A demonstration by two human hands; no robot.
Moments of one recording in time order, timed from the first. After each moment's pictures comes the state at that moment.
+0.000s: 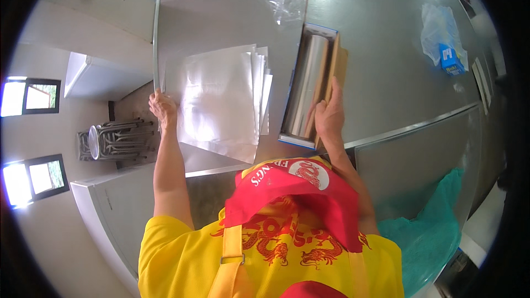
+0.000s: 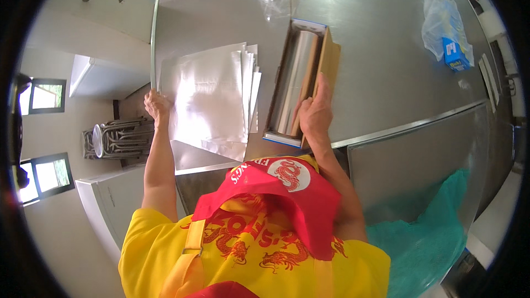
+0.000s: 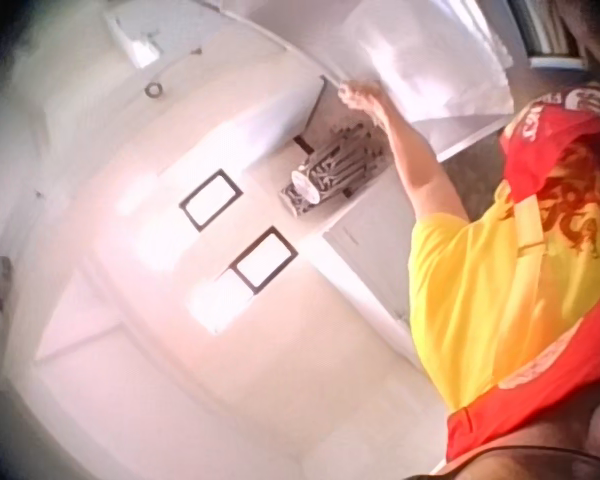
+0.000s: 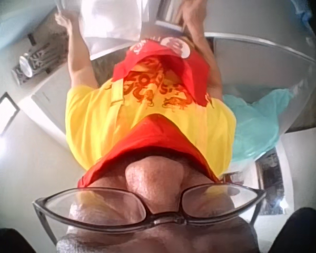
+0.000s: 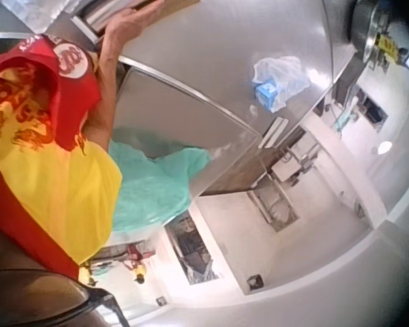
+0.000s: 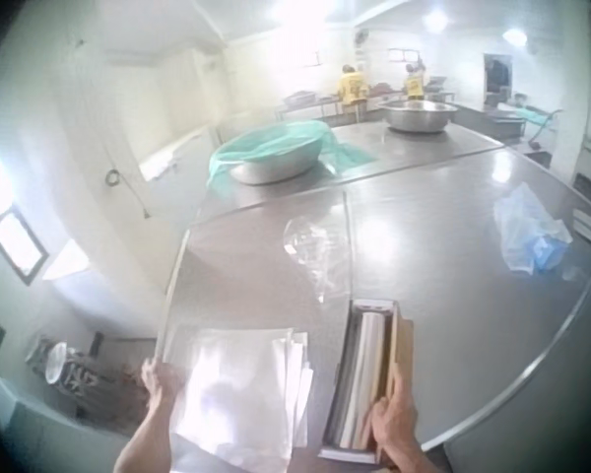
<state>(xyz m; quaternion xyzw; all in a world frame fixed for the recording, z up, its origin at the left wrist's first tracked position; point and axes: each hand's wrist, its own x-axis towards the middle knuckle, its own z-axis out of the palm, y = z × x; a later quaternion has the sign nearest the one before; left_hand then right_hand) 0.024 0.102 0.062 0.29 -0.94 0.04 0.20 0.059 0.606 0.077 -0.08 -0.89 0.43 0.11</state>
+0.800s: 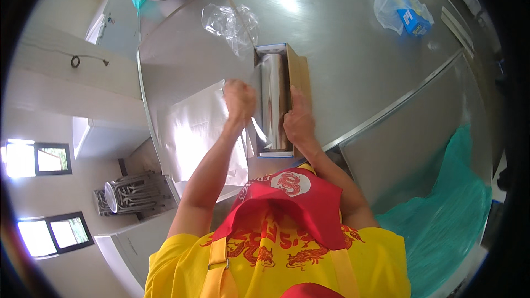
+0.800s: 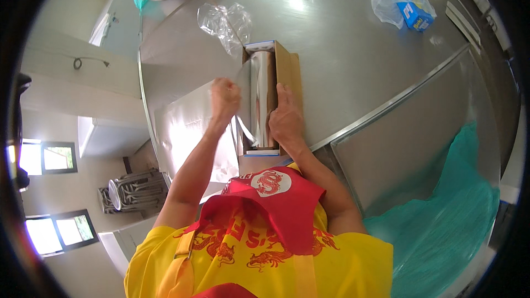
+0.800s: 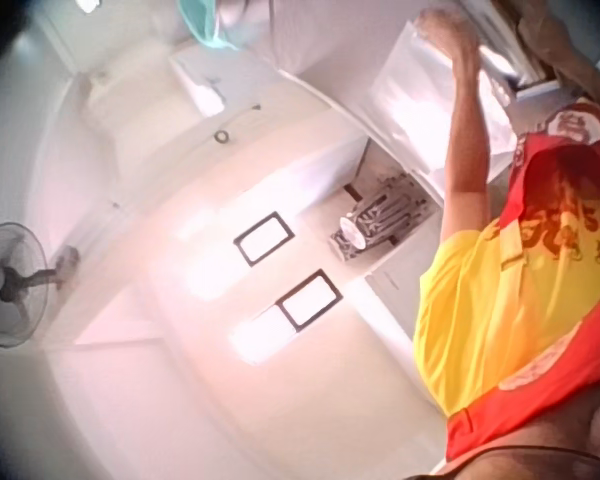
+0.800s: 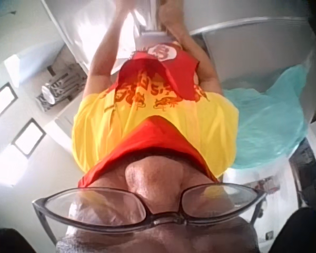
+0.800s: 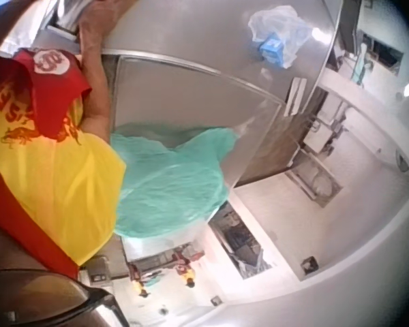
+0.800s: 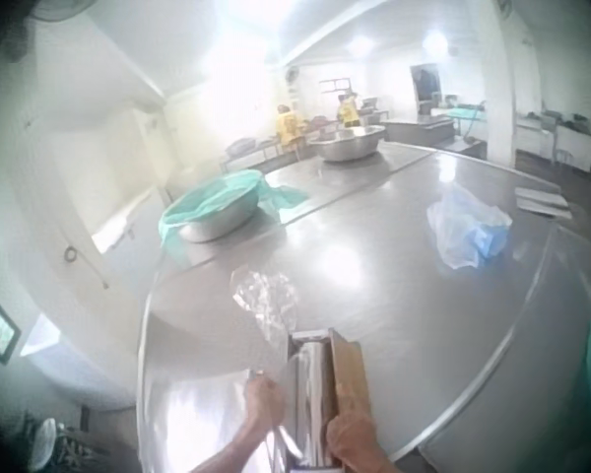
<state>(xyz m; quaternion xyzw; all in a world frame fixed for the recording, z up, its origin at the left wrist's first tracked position) -0.046 0.438 0.108 -0.07 -0.95 -0.29 0.12 0.058 0.606 0.071 -0.09 -0.87 0.45 0.14</state>
